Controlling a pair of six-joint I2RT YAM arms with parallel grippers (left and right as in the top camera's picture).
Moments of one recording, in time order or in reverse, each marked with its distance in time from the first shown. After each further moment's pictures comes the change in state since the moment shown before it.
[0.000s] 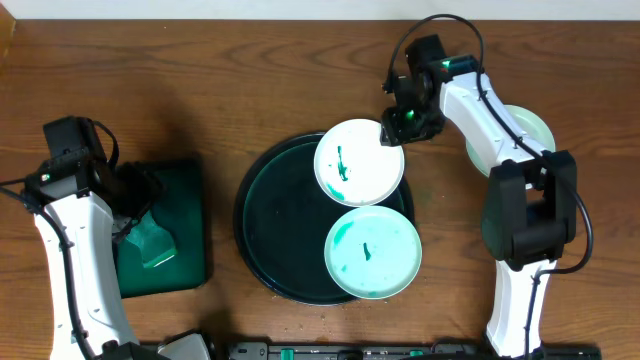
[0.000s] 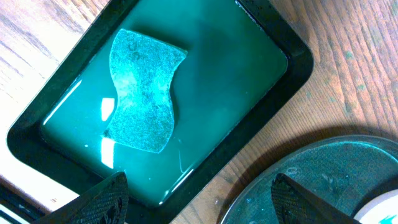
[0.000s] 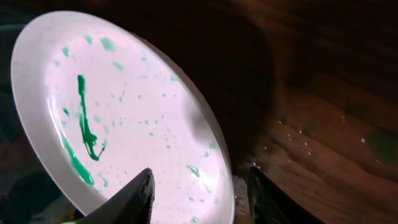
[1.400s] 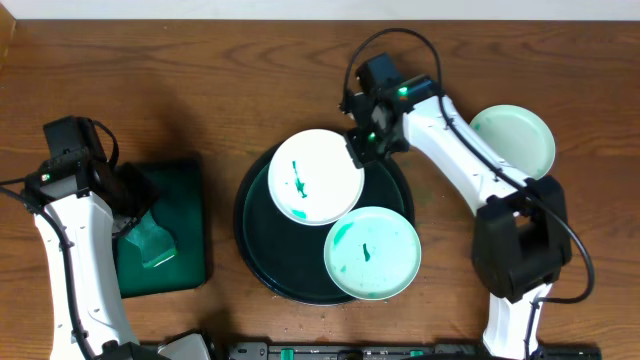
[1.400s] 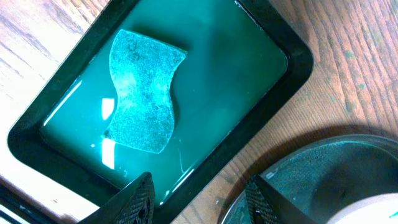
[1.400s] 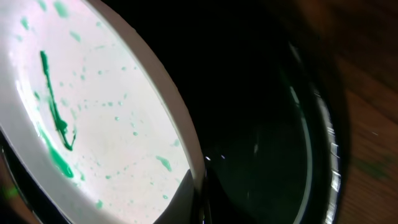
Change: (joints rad) left arm 0.000 0.000 0.000 0.000 0.000 0.004; right arm 0.208 -0.133 -0.100 0.034 0.008 0.080
